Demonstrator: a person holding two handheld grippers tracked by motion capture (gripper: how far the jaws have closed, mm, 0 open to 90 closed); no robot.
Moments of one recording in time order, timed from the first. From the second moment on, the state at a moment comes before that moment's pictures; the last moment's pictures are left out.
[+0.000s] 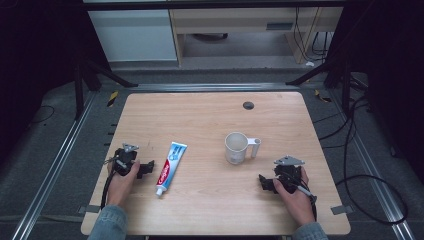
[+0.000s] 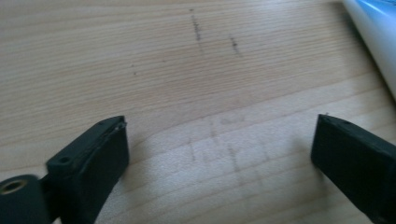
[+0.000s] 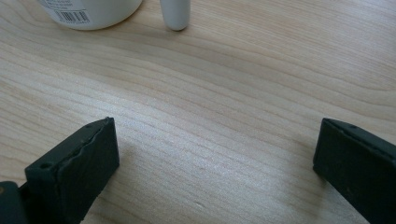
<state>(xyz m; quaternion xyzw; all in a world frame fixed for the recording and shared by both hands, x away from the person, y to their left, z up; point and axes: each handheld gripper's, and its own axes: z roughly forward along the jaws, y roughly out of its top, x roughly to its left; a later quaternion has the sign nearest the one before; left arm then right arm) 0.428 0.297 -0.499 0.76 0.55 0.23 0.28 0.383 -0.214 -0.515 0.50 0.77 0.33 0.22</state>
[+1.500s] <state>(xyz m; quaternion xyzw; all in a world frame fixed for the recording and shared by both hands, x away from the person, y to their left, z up) 0.472 0.176 -0.450 0.84 0.52 0.09 0.08 0.384 -0.213 -0.515 0.50 0.77 0.33 0.22</state>
